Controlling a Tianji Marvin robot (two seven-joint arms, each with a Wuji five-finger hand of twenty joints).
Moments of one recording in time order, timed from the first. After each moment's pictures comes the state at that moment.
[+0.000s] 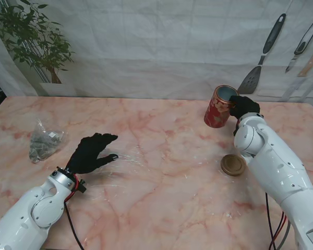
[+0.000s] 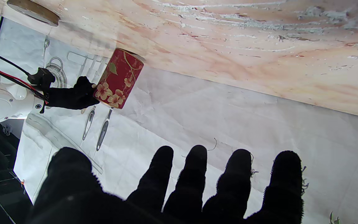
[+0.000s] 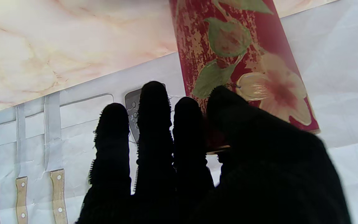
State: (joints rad) left arm 1.65 -1.09 -1.35 -1.47 0.89 -0.48 0.29; right arm -1.05 -1.14 1.10 -1.04 -0.65 0.30 -0.16; left_hand 0.57 0.10 -0.02 -0.04 0.41 0.20 0.09 0.41 0.46 0.26 0.12 0.26 0.33 0.40 0.18 0.33 0.11 0.54 0.53 0.32; right_hand 0.84 -0.42 0.80 -0.21 0.62 -0.16 1.03 0.19 0.66 0.08 1.10 0.91 0.69 0.08 1.02 0.61 0.30 0.22 1.06 0.55
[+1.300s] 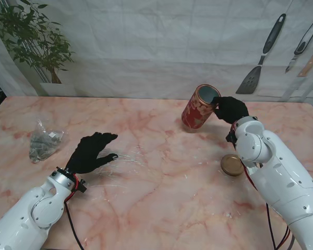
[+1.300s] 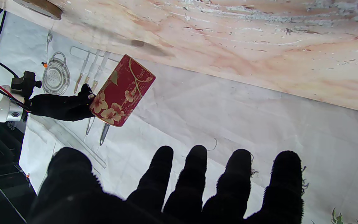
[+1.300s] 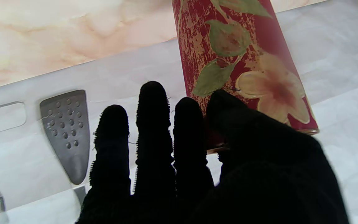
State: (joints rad) left arm 1.65 -1.09 -1.35 -1.47 0.89 -0.50 0.32; right arm -1.23 -1.10 1.21 -1.36 -0.68 0.10 -0.02; left_hand 0.57 0.10 -0.02 -0.04 0.41 0.20 0.09 0.41 0.46 0.26 0.12 0.26 0.33 0.40 0.18 0.33 0.11 0.54 0.53 0.32; right_hand 0.84 -0.39 0.79 -0.20 0.62 -0.16 0.99 0.37 0.66 0.08 1.10 0.93 0.69 0.09 1.02 0.61 0.27 0.22 1.06 0.55
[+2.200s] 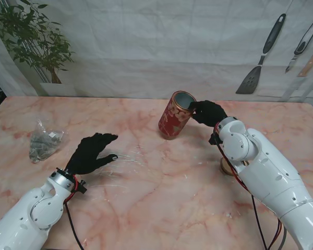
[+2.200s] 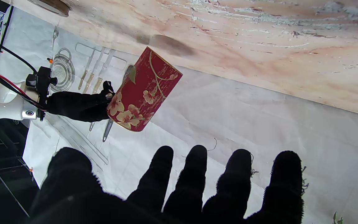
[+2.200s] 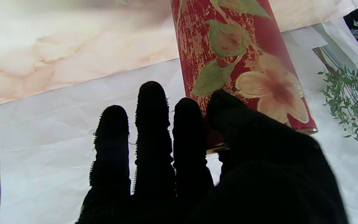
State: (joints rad) left arm 1.66 -1.10 -1.36 -1.47 0.87 -0.52 0.31; right arm -1.14 -1.11 1.05 -1.30 -0.57 0.00 0.02; left_hand 0.57 0.10 -0.02 -0.04 0.41 0.20 0.09 0.41 0.46 0.26 0.12 0.26 0.33 0.40 0.18 0.33 0.11 0.54 0.53 0.32; right_hand 0.85 -0.38 0.77 -0.20 0.62 -0.16 0.98 0.38 0.66 0.08 1.10 0.94 0.69 0.11 1.01 0.61 0.27 0.22 1.06 0.55
